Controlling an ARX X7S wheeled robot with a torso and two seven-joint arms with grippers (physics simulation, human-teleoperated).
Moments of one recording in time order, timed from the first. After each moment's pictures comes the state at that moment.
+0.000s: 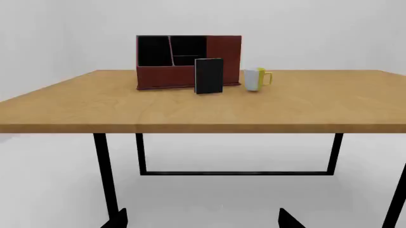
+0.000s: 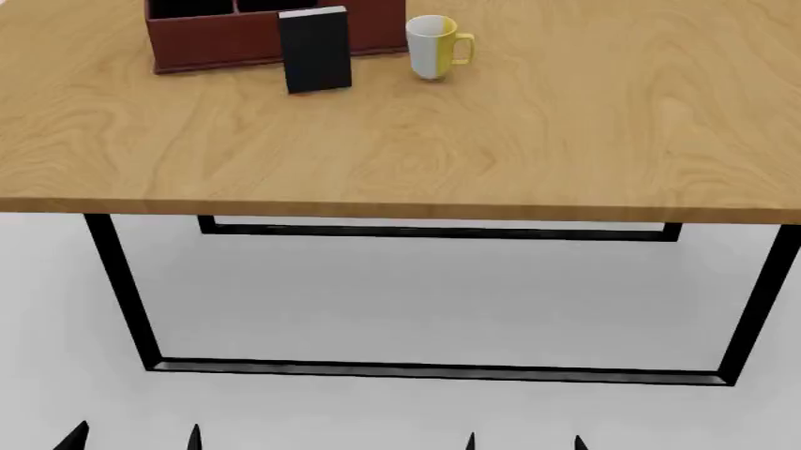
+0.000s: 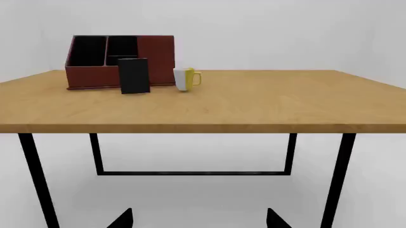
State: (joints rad) left arm 0.00 0.00 0.00 0.00 0.00 0.00 0.00; right arm 0.00 0.00 0.00 0.00 0.00 0.00 0.00
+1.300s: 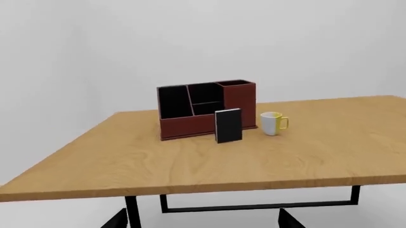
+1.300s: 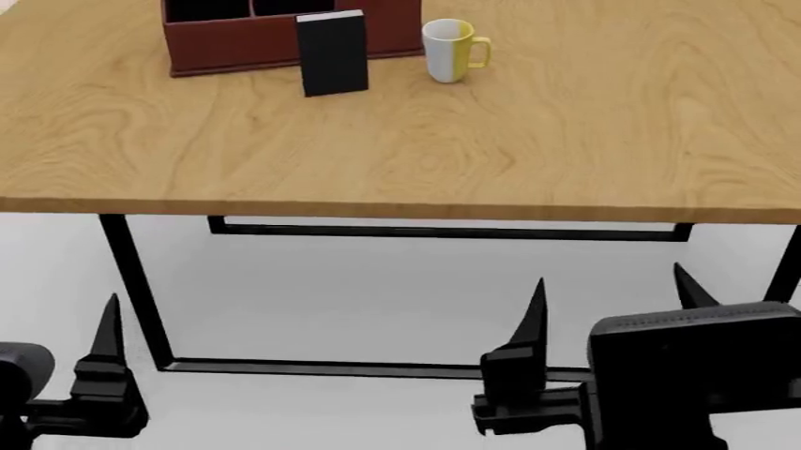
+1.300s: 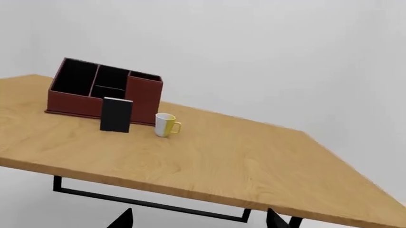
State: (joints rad) left arm -0.20 -0.18 0.00 0.71 -0.16 -0.83 -0.11; right arm 0.31 0.26 -0.04 -0.78 0.05 1.01 0.04
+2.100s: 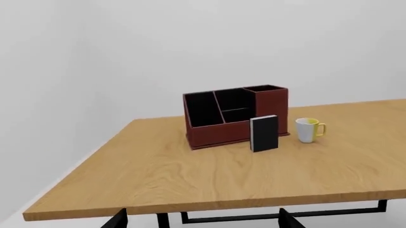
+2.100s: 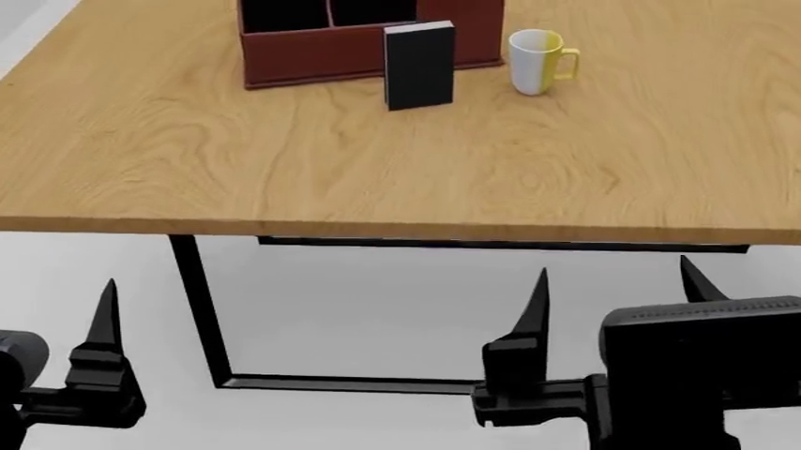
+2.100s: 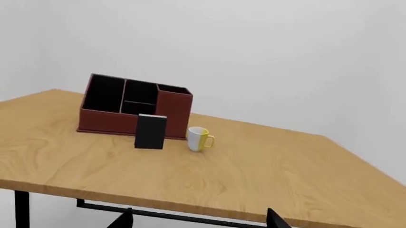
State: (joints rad) left arm -0.24 -0.21 0.01 0.76 -0.19 -0.89 -0.13; right arm 0.34 0.24 -0.01 -0.82 0.09 1.07 0.06
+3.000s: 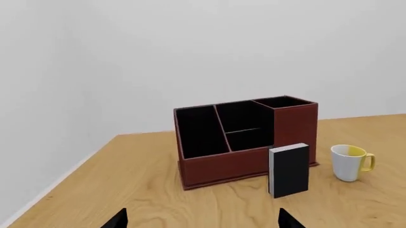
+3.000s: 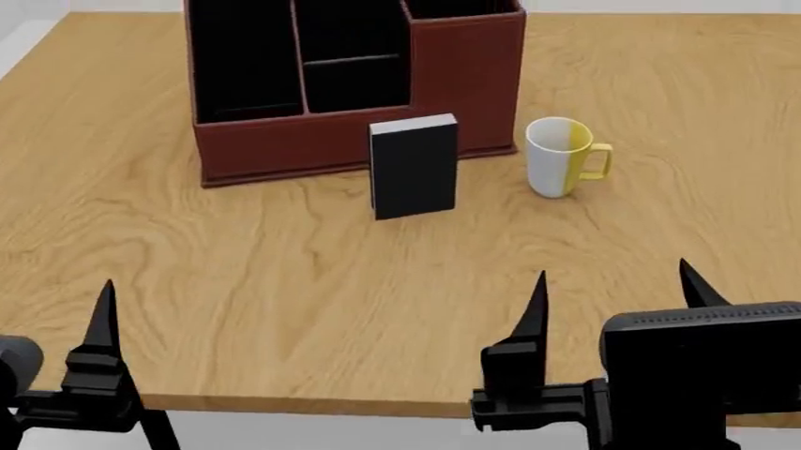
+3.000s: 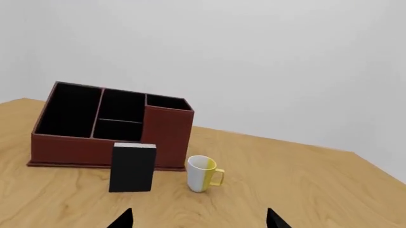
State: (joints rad) left arm -0.23 -0.22 0.01 0.78 -0.22 -0.89 -0.16; right arm 0.33 0.25 -0.01 -0.84 0.12 1.08 0.07
